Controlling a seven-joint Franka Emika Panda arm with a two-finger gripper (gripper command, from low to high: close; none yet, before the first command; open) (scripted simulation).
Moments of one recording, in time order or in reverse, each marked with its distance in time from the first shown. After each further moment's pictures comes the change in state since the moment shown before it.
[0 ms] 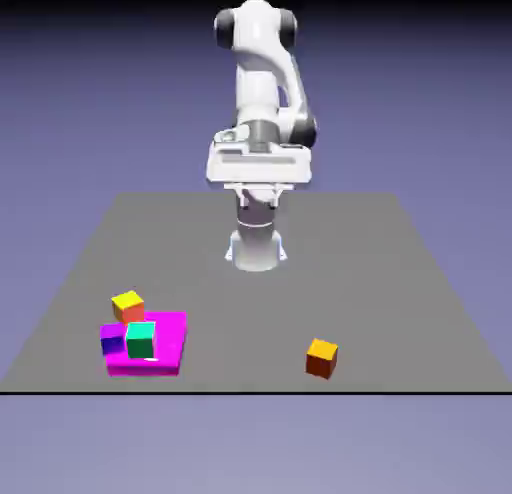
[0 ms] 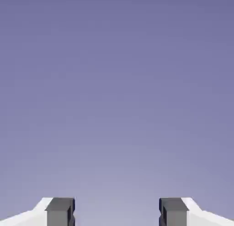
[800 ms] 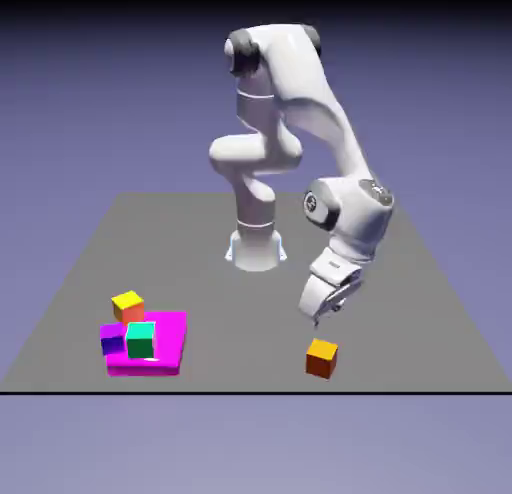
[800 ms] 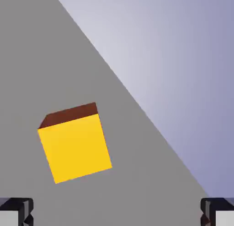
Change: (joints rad) arm 0.160 0.870 0.187 0.640 -0.399 -0.804 -0.278
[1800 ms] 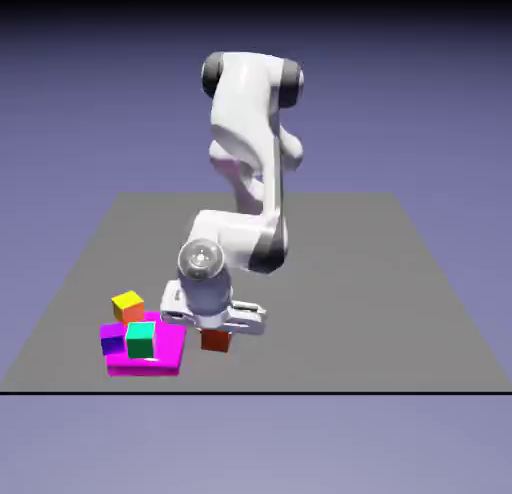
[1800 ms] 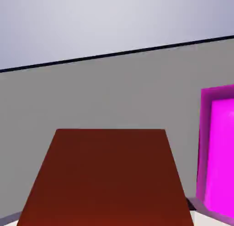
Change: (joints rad) arm -0.185 0.156 -0.495 0.304 0.582 -0.394 0.399
